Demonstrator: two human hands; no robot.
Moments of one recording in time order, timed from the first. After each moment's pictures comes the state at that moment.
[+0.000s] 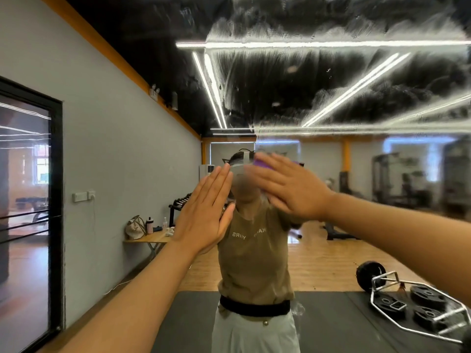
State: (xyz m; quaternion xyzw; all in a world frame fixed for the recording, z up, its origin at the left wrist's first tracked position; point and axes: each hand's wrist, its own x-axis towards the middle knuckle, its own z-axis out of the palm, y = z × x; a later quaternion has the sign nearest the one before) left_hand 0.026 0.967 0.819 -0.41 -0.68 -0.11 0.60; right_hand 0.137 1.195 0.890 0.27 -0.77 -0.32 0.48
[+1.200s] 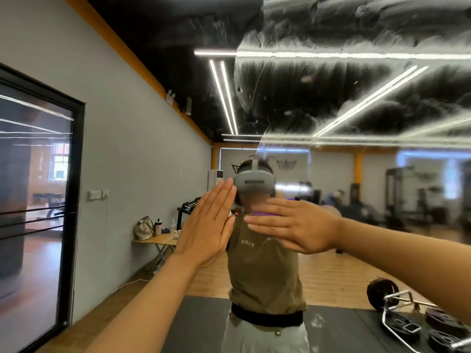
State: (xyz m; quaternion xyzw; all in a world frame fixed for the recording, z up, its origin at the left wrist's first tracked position) left_hand 0.015 0.933 0.796 -0.40 -0.71 -0.13 0.56; right_hand 0.124 1.176 0.858 0.37 -0.74 -0.42 0.36
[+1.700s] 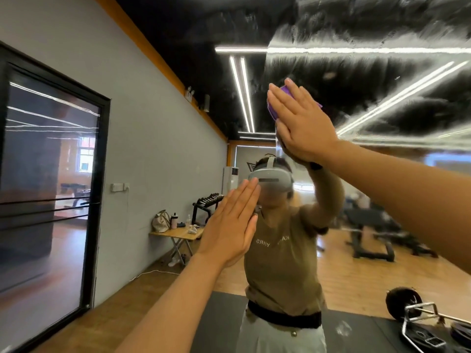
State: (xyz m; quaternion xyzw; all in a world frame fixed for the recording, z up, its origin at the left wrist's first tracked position) left_hand 0.018 0.928 0.795 -0.40 -0.71 -0.15 0.55; right_hand 0.098 1.103 0.998 0.13 -0.78 -0.24 0.56
